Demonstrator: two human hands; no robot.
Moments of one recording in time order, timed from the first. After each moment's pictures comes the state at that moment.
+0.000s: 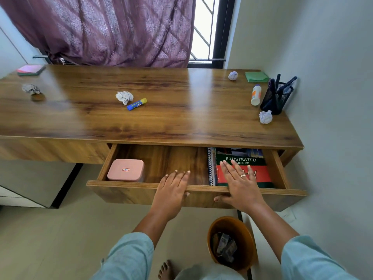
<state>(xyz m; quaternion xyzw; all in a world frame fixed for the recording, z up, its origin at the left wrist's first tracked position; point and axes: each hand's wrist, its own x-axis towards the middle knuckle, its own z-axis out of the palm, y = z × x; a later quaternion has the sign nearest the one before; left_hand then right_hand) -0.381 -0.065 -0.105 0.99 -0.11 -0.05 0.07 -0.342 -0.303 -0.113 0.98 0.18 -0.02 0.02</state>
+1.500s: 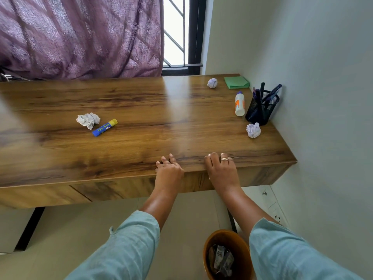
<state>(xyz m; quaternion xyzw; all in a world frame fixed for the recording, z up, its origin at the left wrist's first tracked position) -0.222 -0.104 -0.077 0.97 -0.11 -0.01 -0.22 -0.221 -0.269 -0.101 0.98 0.10 0.11 0.14</state>
